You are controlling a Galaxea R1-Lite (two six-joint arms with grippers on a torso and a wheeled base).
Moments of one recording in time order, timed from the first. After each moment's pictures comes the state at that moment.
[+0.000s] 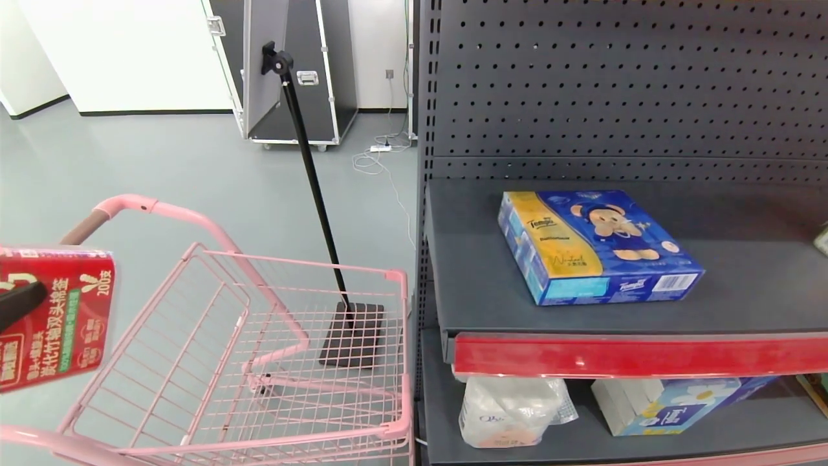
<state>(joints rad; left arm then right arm) -0.23 0.75 -0.75 0.13 -0.11 -0.04 0.00 0.00 0.00 0.01 -0.02 -0.04</state>
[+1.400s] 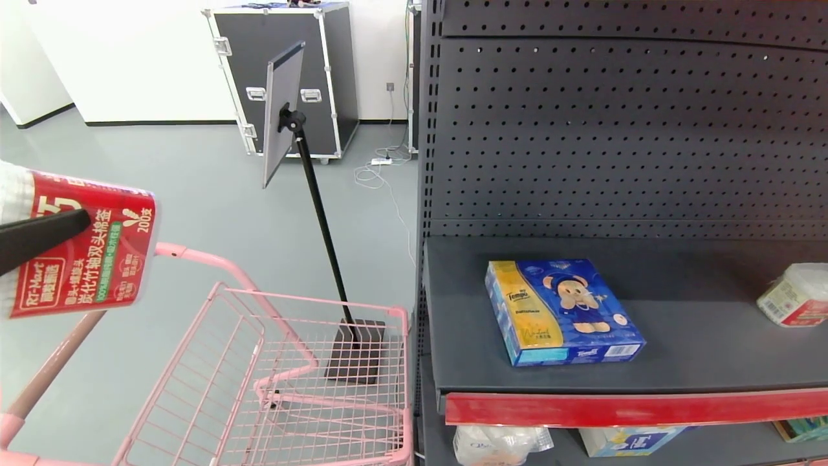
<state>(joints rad) -0.23 0.90 -0.89 0.11 -0.19 0.01 0.00 0.00 0.00 0.01 -0.02 -0.03</state>
